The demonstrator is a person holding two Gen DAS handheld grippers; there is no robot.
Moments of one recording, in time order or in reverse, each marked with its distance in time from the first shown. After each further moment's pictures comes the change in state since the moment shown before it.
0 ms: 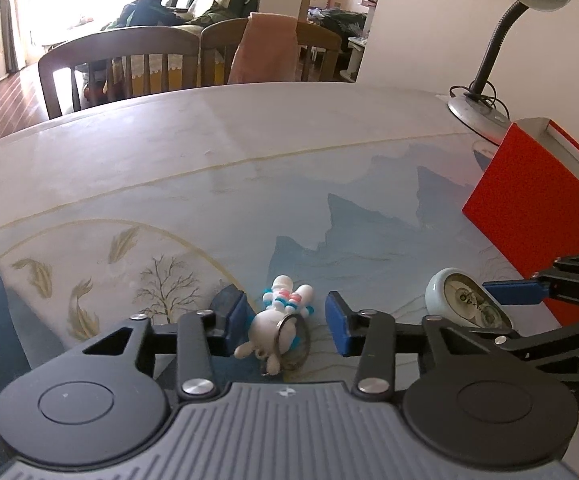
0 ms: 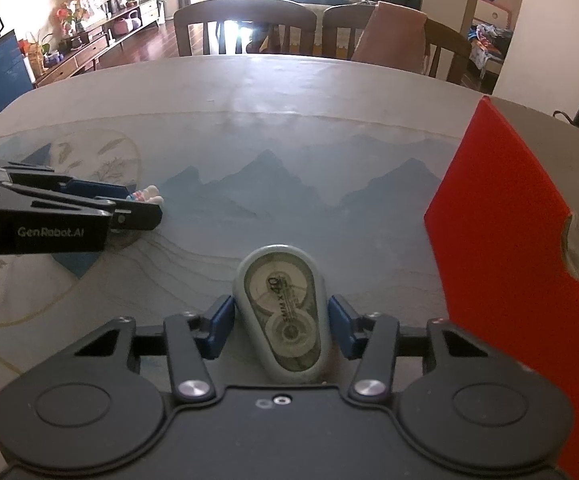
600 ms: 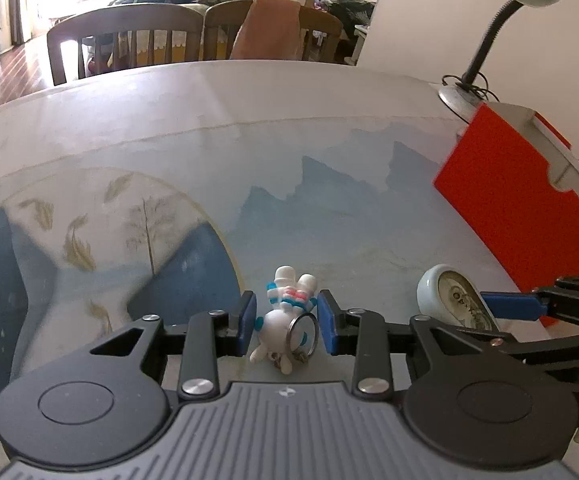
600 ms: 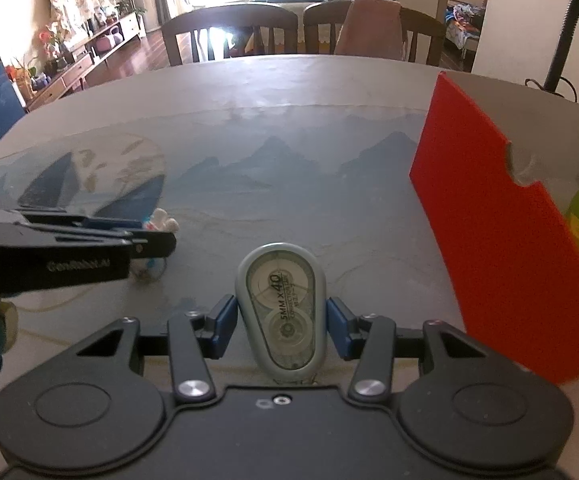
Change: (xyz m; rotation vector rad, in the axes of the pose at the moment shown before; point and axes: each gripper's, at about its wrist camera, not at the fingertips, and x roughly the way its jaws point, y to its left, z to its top) left arm -0.028 -0.020 -0.026 -0.058 0.057 -0.018; right arm -0.047 0.011 -0.028 0.103 -0.006 0.011
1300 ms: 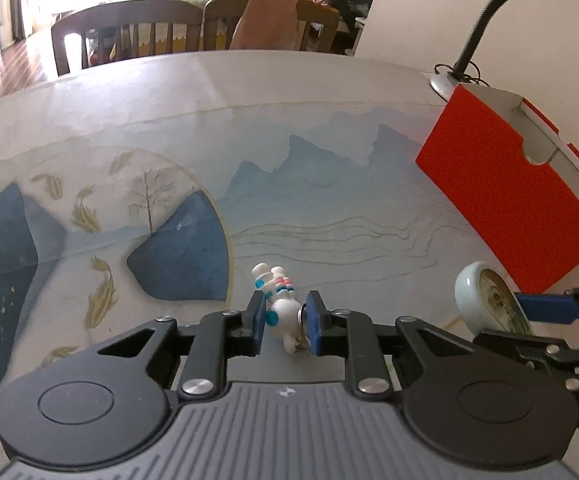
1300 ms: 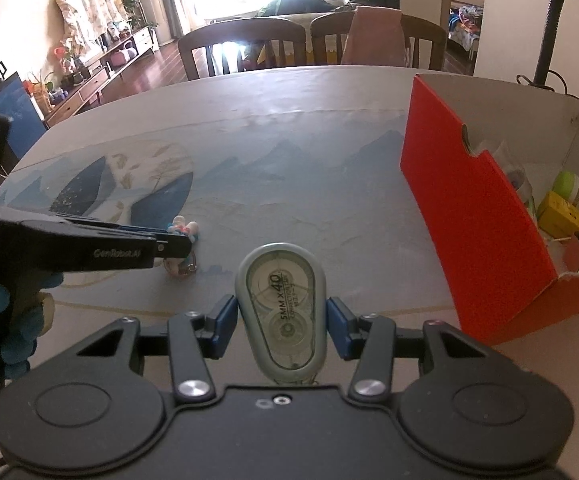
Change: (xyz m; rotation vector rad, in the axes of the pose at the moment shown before) left arm -0.017 -0.011 -0.016 -0.011 0.032 0.004; right arm -0.044 -0.006 -0.024 0.022 -0.027 0.060
